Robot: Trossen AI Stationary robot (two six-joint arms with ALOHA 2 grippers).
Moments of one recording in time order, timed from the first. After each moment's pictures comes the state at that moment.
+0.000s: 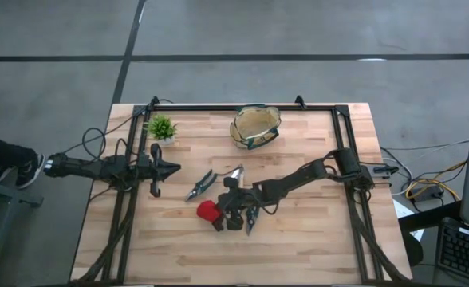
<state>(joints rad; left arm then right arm) -0.17 0.06 0.01 0.05 -0.30 -0.08 0.21 2.14 1.30 0.18 0.12 0.06</state>
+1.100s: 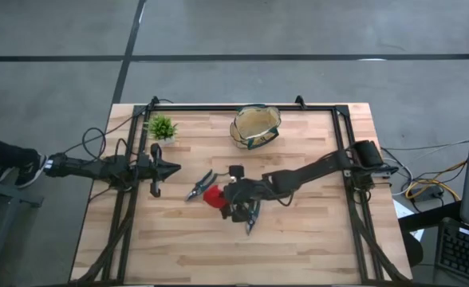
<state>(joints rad) -0.17 0.06 0.01 0.05 -0.30 -0.08 0.21 1.91 1.29 -0.01 0.25 -0.05</state>
